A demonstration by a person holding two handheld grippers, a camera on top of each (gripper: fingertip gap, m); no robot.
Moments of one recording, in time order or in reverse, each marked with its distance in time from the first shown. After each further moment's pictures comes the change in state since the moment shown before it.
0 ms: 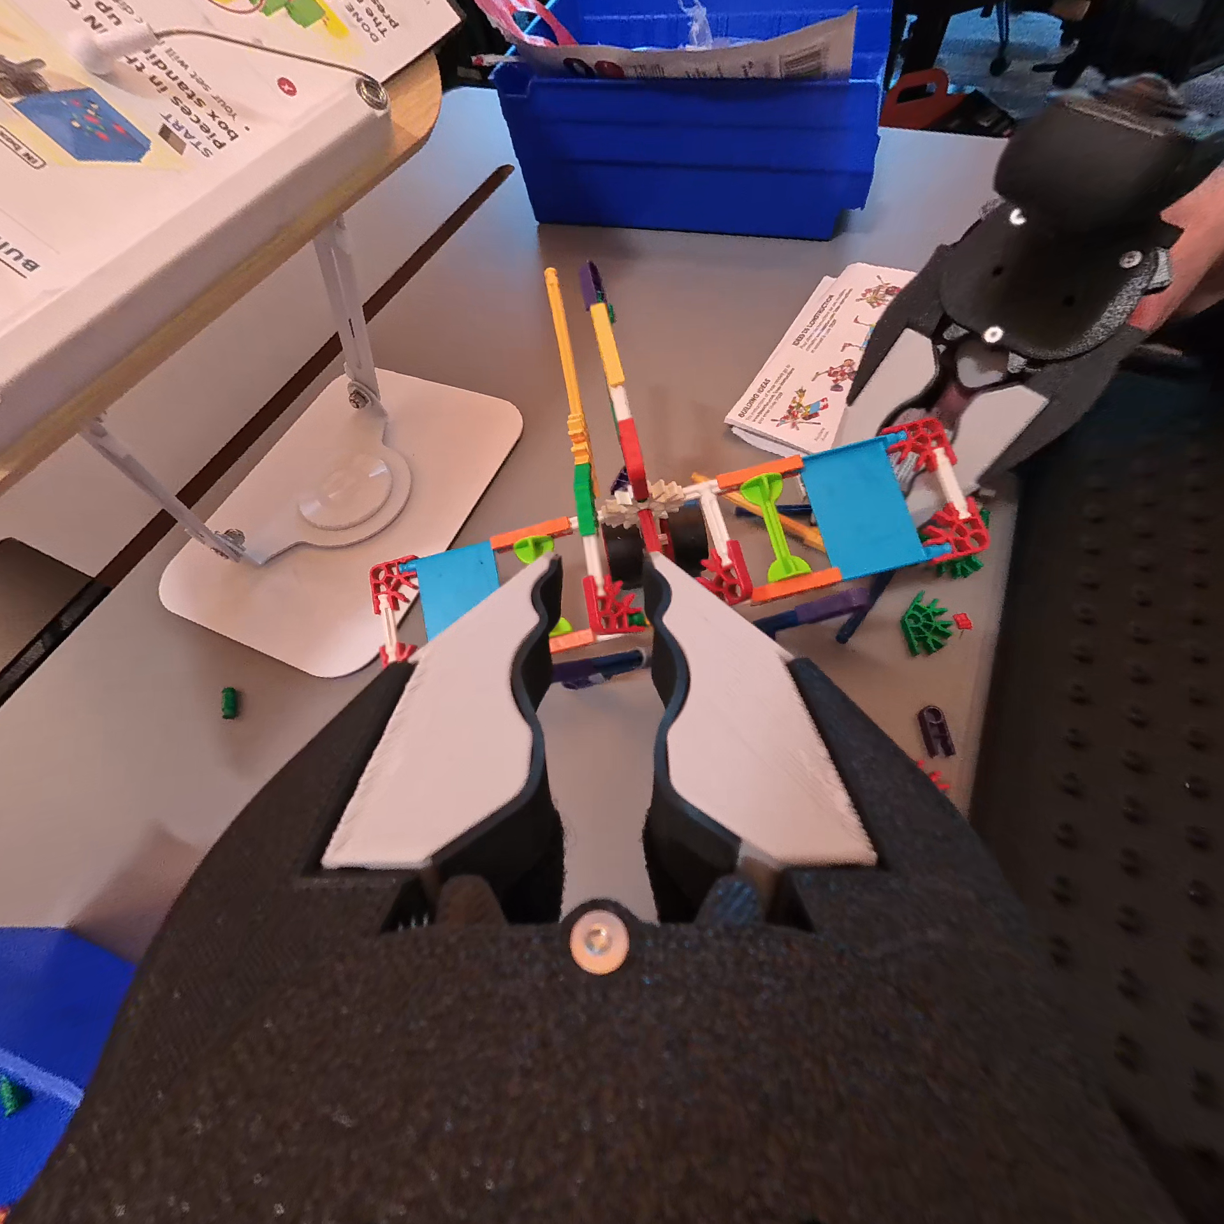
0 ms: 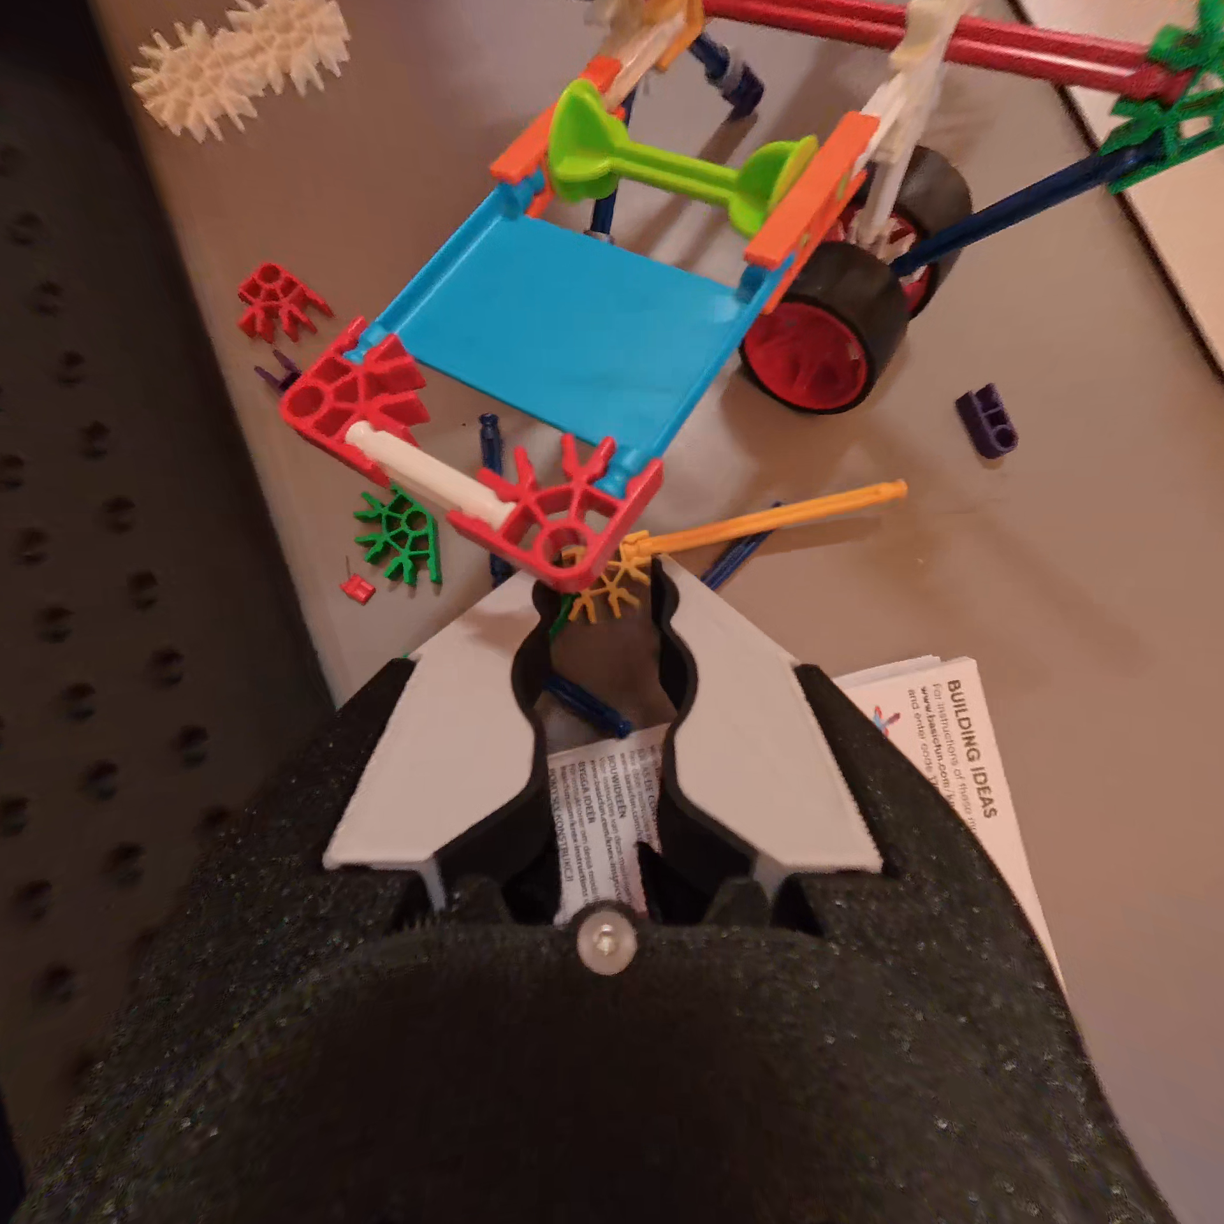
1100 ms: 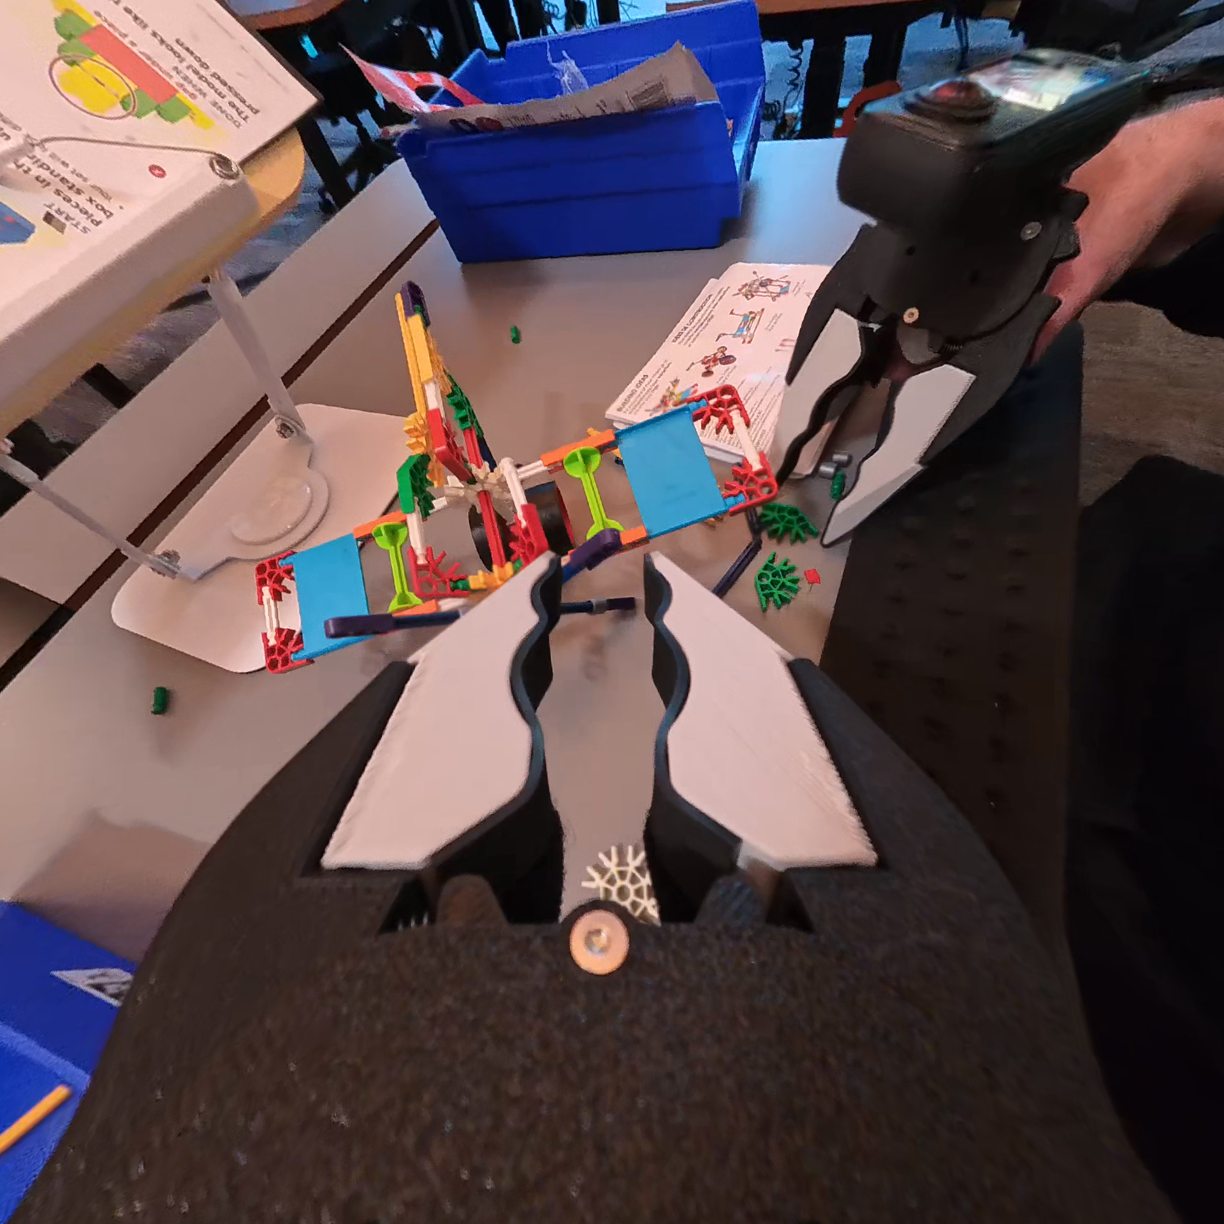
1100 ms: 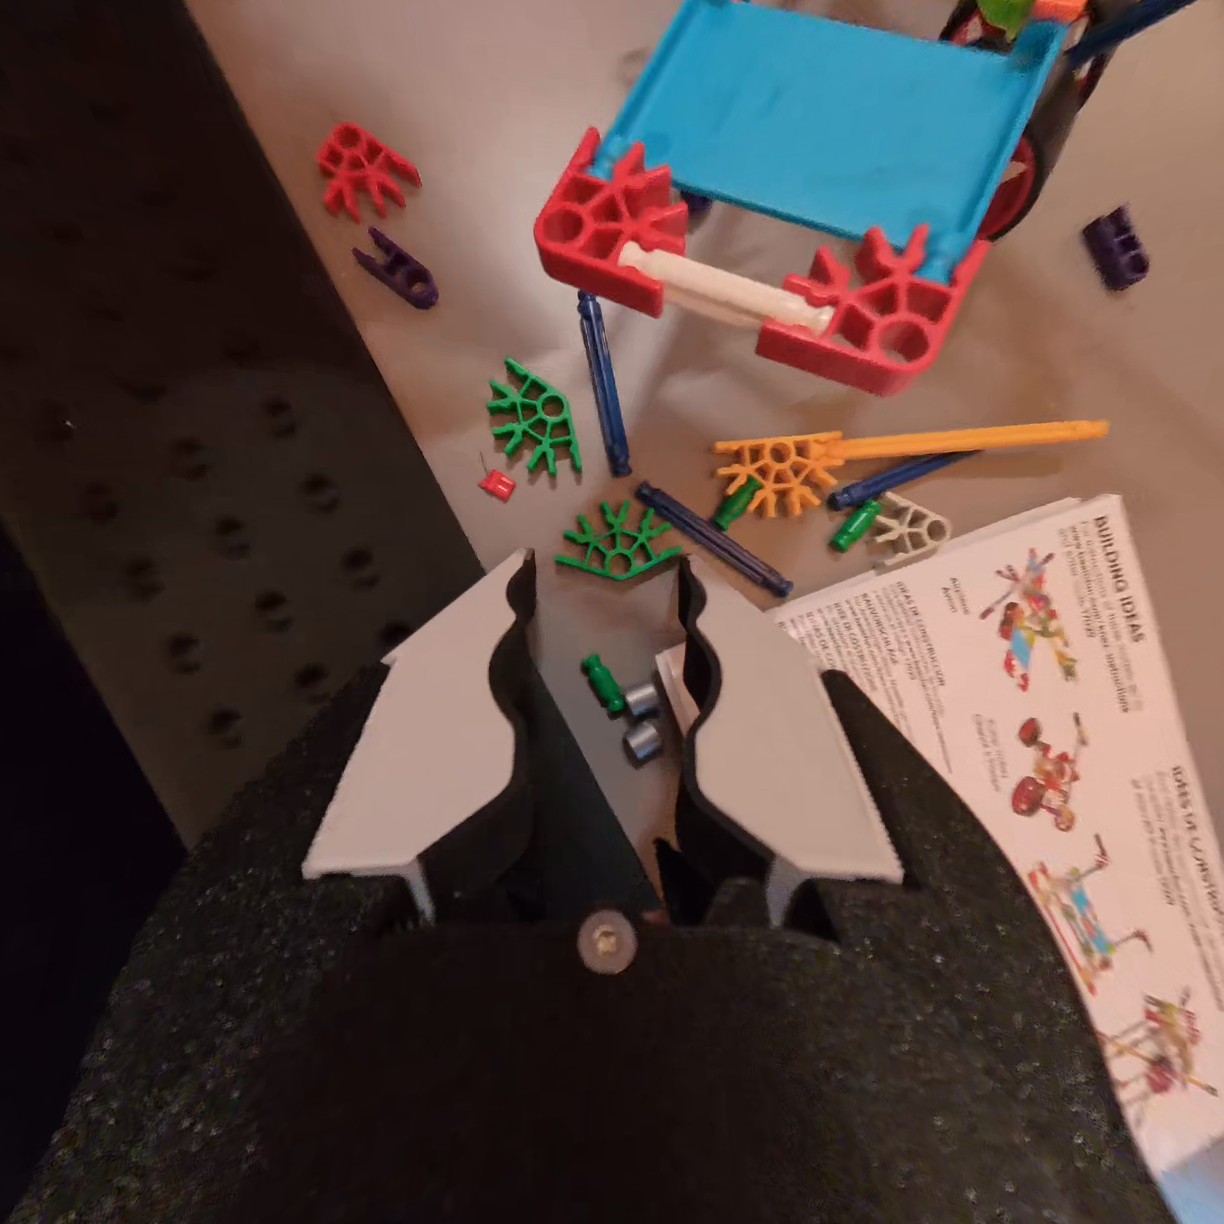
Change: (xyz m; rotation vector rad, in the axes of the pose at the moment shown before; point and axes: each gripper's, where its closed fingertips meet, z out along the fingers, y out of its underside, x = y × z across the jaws) left arm 0.083 0.009 -0.030 0.053 -0.013 0.093; right arm -0.047 0.028 -0.018 -0.115 0.076 0.073
